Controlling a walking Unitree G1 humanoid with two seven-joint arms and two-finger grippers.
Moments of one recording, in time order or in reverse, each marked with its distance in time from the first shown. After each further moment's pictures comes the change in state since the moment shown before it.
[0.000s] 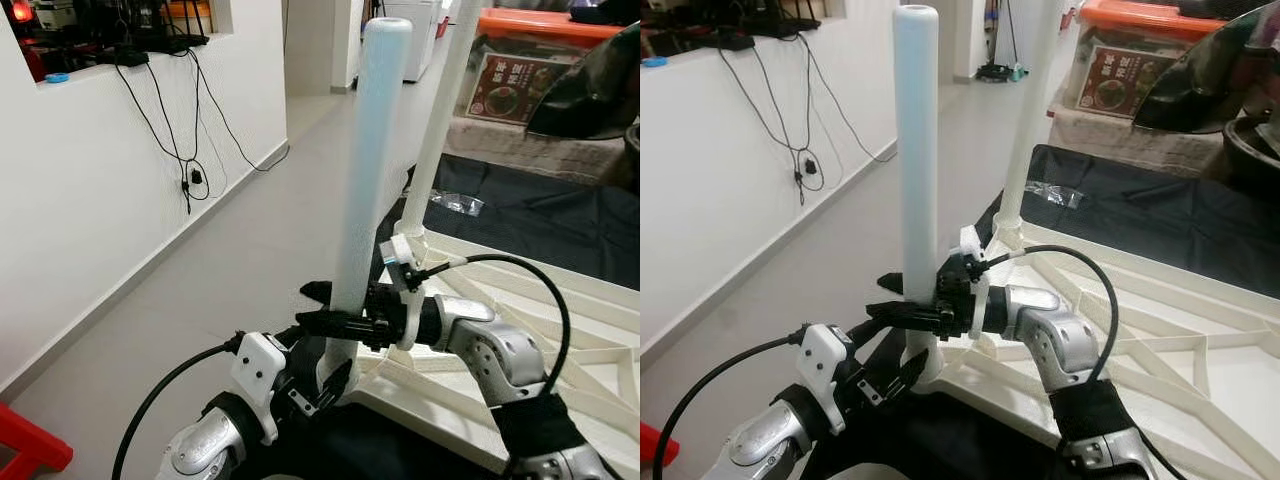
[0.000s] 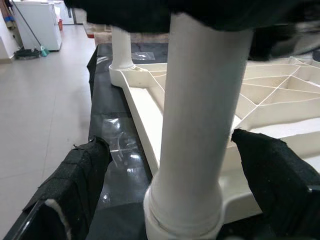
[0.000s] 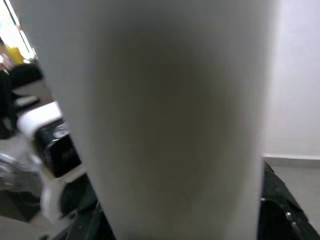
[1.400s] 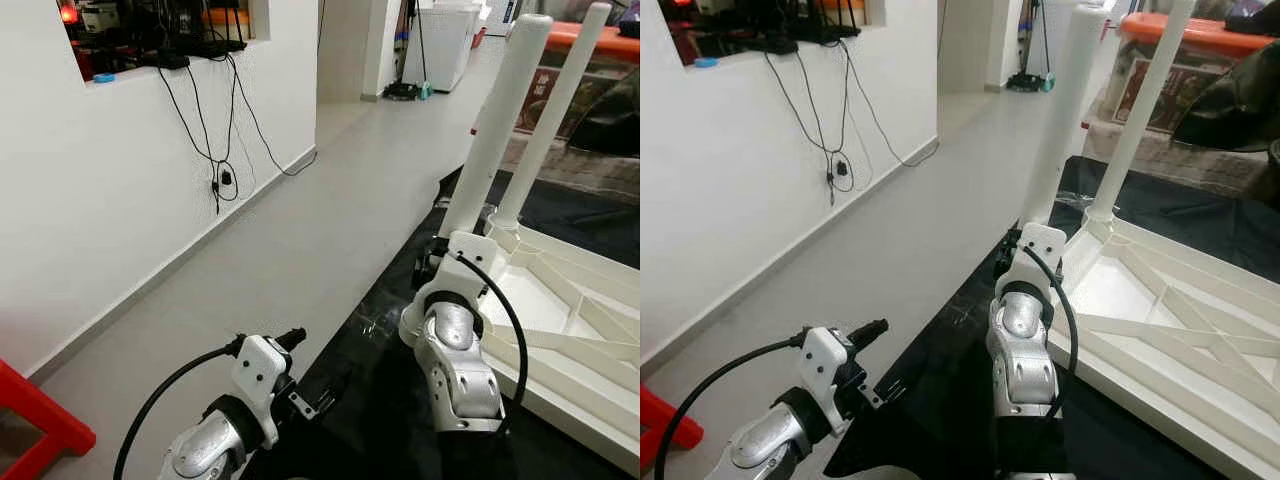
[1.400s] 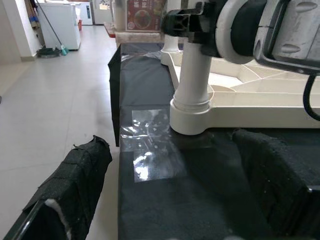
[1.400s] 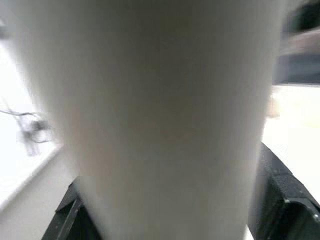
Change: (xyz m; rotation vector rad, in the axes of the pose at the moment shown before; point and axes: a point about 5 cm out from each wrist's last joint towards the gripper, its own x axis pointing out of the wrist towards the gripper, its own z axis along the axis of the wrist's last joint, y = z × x) left arm -0.001 0.000 -0.003 -0.006 0.005 -0.001; right arm -0.033 -0.034 -0.022 0.074 -0.242 -1.637
